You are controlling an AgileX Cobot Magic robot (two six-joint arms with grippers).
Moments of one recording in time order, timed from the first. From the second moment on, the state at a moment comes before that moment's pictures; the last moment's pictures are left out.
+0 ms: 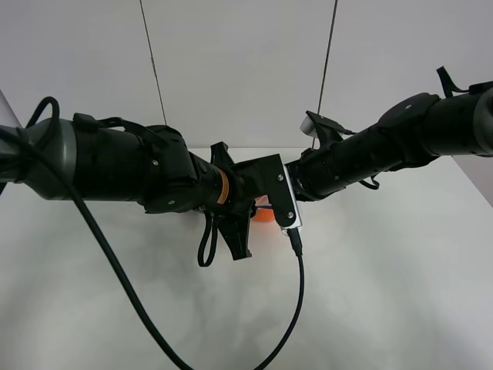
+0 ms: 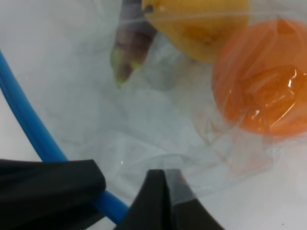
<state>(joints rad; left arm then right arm) -0.80 1.82 -1.11 0.55 0.25 0.20 0.31 1.77 -1.07 1.03 0.60 -0.79</state>
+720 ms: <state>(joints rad) -0.80 1.82 -1.12 0.56 0.26 0.20 0.31 1.77 -1.07 1.03 0.60 -0.79</state>
